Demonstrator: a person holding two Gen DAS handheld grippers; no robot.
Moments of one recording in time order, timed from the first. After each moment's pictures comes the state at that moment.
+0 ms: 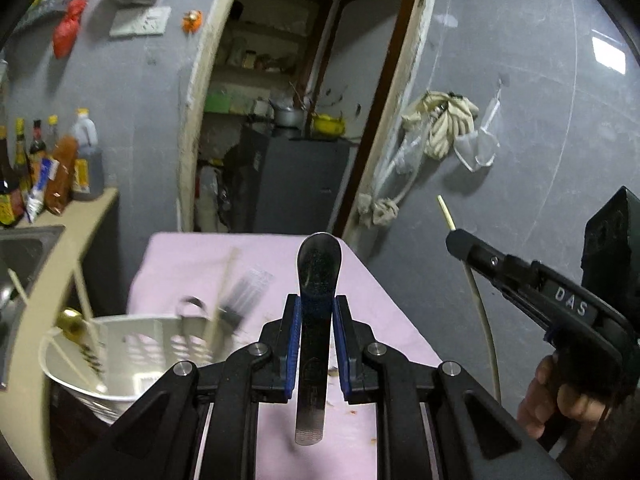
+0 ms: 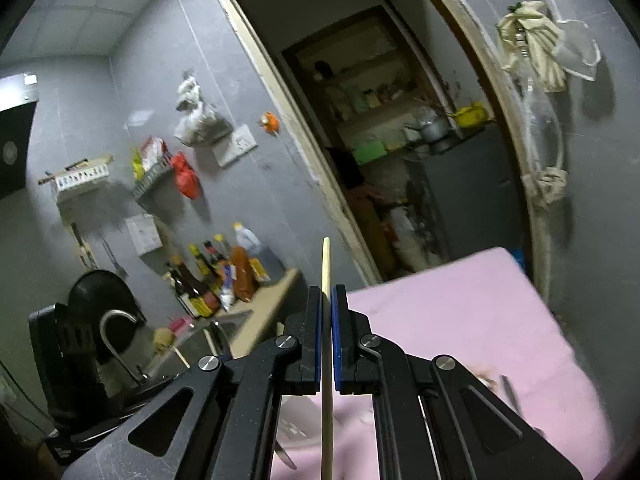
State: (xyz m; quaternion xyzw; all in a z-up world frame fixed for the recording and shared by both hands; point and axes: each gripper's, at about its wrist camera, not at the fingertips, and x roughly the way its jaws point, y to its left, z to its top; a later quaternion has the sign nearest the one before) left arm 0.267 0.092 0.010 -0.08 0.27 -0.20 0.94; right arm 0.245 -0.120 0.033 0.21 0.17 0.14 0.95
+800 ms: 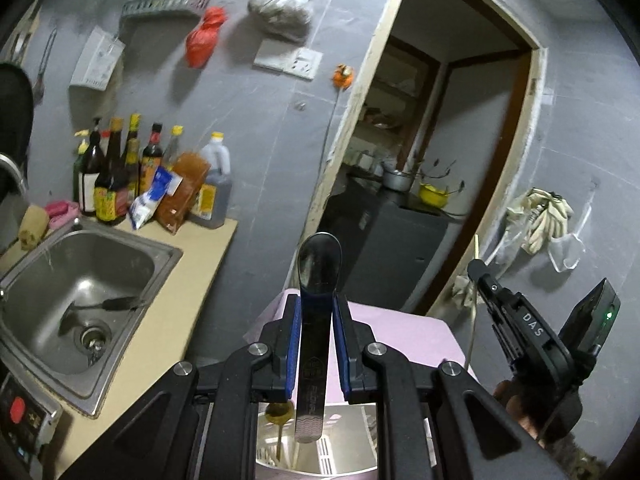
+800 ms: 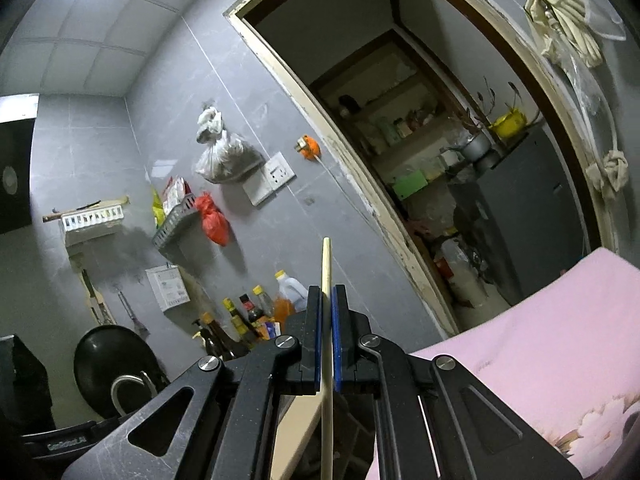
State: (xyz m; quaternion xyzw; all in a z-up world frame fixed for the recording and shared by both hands) left arm 0.304 0.261 0.031 -0.16 0.22 -0.04 0.96; right arm 0.348 0.013 -0.005 0.28 0.07 0.17 0.94
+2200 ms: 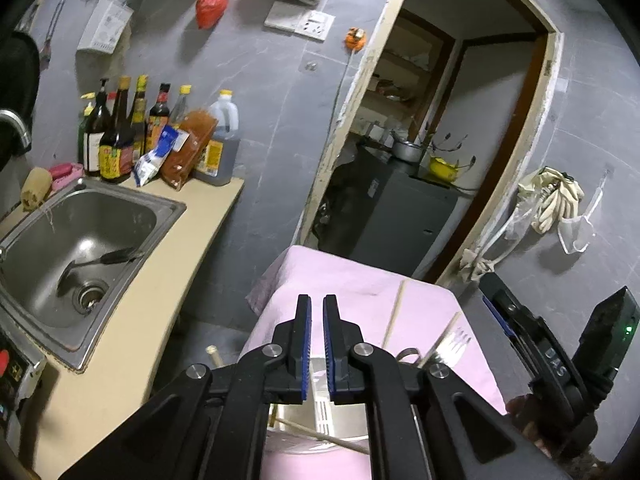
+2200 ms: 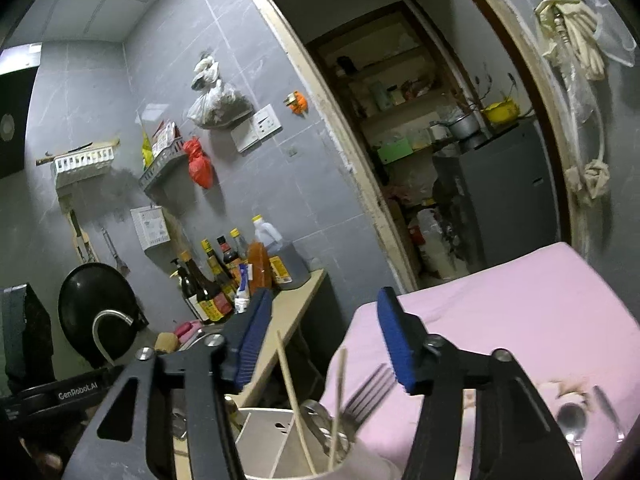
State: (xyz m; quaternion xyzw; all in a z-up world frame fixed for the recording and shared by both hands) left arm 0.296 0.243 0.002 -0.17 0.27 -0.04 0.95; right arm 0.304 -0.031 -0.011 0.21 0.16 0.15 0.95
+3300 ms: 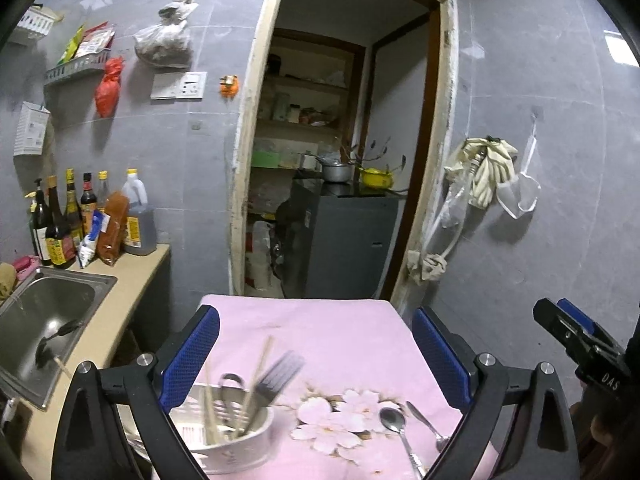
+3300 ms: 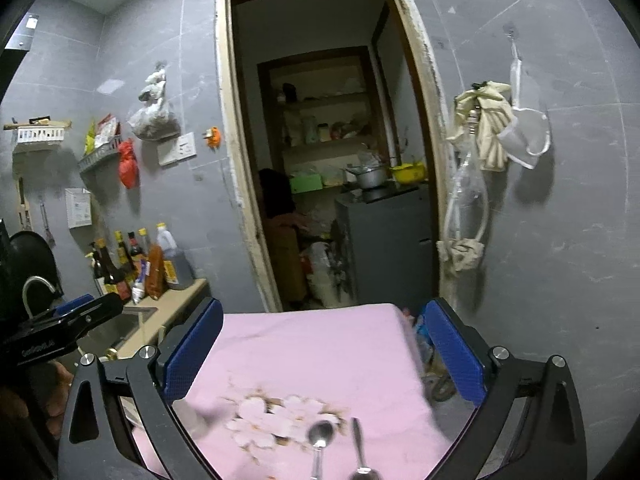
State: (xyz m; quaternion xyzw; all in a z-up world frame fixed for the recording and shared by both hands) left arm 0.264 0.066 0.051 -0.06 0.19 -0.10 0.98; right arm 0.211 -0.207 0.067 0.08 0.15 0.00 0.99
